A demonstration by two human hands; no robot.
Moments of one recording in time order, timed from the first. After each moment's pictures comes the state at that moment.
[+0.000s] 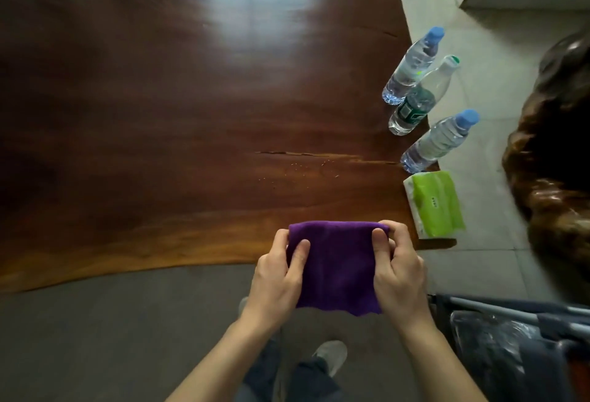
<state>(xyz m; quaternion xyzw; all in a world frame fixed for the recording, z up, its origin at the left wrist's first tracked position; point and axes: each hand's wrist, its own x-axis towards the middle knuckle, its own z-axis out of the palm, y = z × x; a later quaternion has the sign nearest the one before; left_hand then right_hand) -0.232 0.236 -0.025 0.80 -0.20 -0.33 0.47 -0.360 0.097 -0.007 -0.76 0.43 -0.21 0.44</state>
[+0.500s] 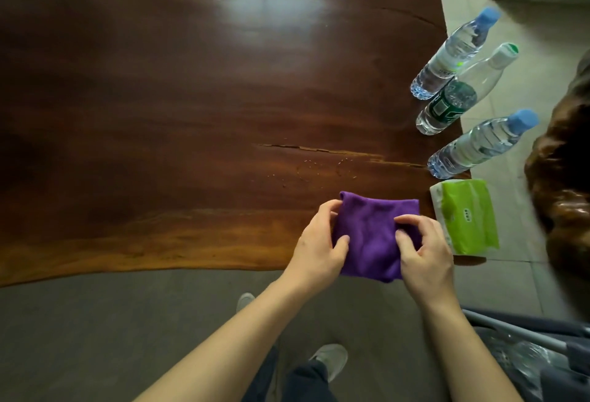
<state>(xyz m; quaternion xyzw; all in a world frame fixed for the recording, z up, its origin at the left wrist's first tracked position) -0.205 0.164 -0.072 0.76 -0.25 -0.39 0.45 -0.343 0.033 -0.080 -0.79 0.47 -0.16 0.36</state>
